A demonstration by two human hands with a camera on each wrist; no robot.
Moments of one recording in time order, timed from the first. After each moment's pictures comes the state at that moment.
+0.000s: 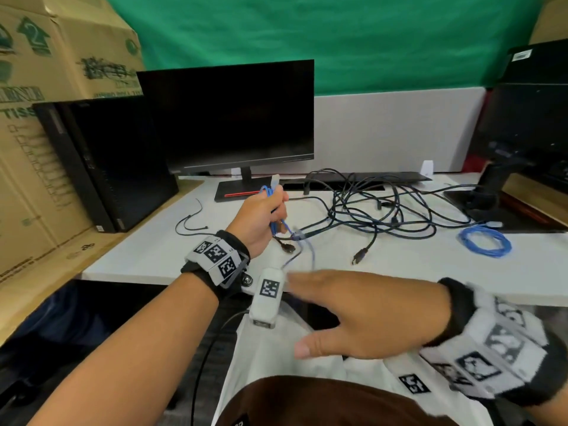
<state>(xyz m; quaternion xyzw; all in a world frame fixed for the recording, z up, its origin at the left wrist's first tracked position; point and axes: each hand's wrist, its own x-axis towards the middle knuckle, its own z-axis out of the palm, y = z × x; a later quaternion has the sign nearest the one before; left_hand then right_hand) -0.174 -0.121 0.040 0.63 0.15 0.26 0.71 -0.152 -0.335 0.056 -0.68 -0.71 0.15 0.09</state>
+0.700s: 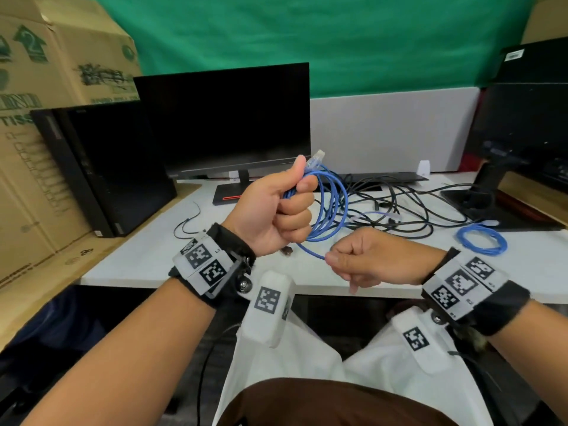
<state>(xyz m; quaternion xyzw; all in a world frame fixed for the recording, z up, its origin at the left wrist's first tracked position) -0.204 -0.168 0.092 0.58 -0.05 0.05 0.81 -0.074 -0.324 0.035 -0.63 -0.58 0.35 0.39</state>
